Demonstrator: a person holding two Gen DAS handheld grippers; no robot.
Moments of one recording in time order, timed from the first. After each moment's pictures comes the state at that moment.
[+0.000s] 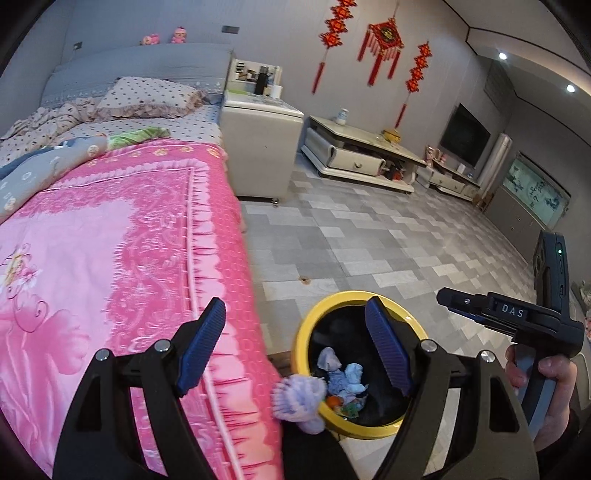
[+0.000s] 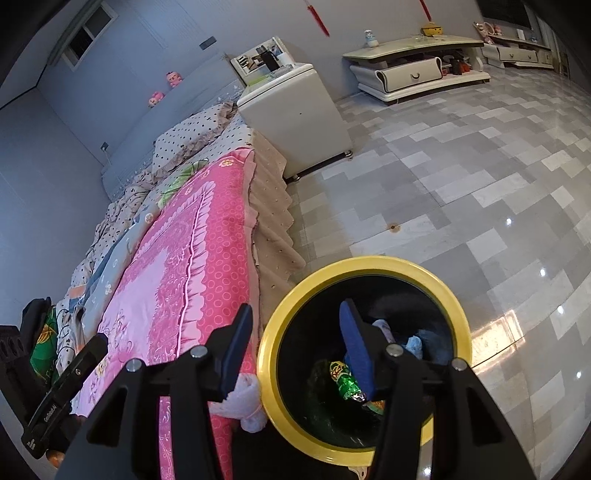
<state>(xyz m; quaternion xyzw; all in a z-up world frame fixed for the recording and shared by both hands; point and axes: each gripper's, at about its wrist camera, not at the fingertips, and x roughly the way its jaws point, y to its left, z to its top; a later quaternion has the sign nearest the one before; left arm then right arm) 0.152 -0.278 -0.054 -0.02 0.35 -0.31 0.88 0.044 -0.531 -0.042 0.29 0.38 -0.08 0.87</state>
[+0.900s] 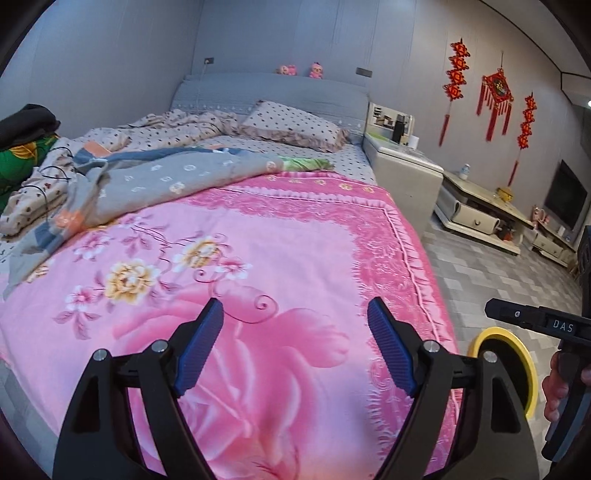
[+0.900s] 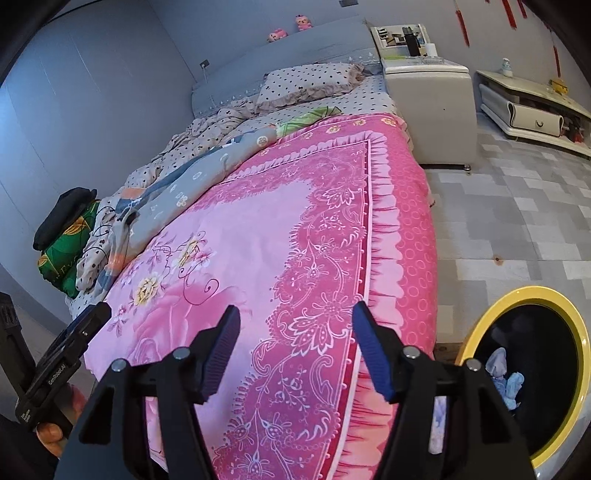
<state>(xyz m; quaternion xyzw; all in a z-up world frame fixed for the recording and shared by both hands) 0.153 -0.015 -0.044 -0.05 0.30 -0.07 0.95 0.153 -0.285 -0.024 0.15 0.41 0.08 0.90</state>
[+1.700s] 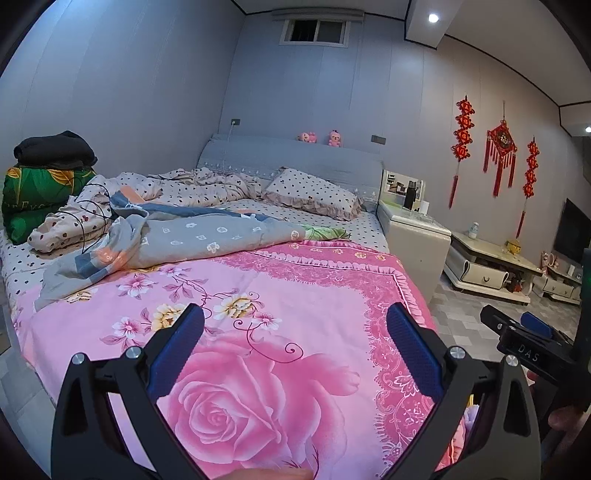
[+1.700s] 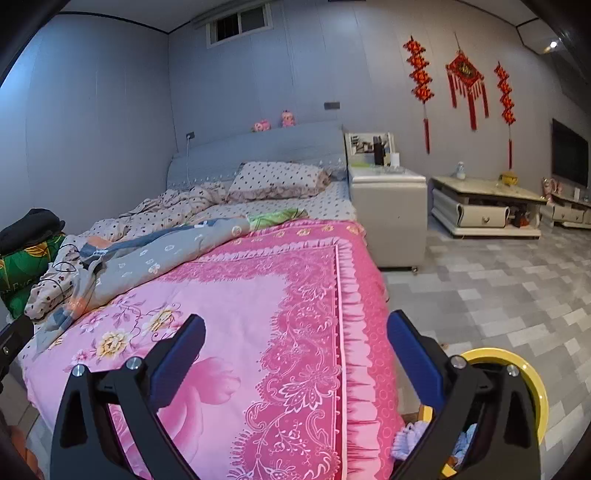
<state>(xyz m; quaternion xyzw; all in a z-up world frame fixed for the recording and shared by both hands) 0.060 0.017 0.007 -0.08 0.17 -0.03 0.98 0.089 -0.228 0.020 0.06 0.21 -0.05 0.97</state>
